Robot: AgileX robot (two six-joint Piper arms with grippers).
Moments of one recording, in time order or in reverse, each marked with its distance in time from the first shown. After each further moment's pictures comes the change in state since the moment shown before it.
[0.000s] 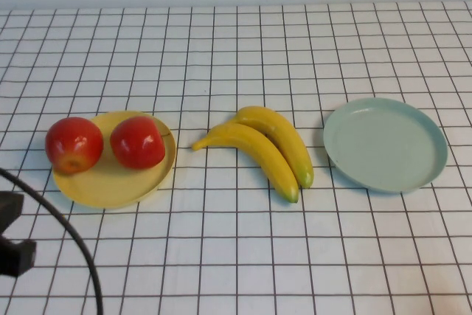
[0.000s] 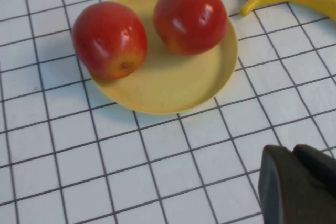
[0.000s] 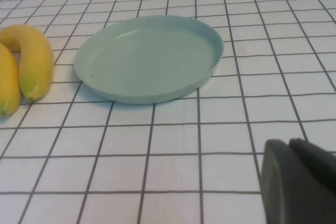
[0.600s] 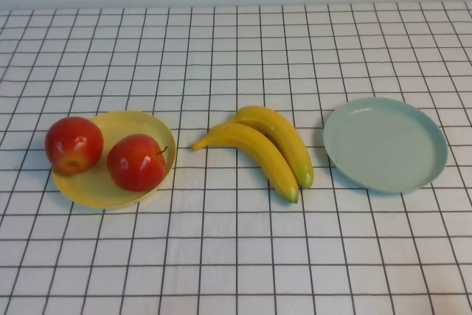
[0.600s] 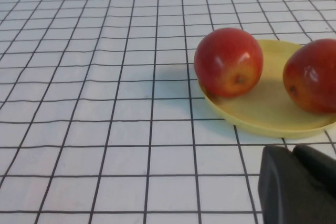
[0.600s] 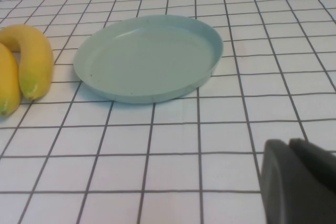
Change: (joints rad) right arm 0.000 0.000 0.000 0.000 0.000 0.000; left arm 0.246 -0.637 0.593 0.171 -0.359 -0.153
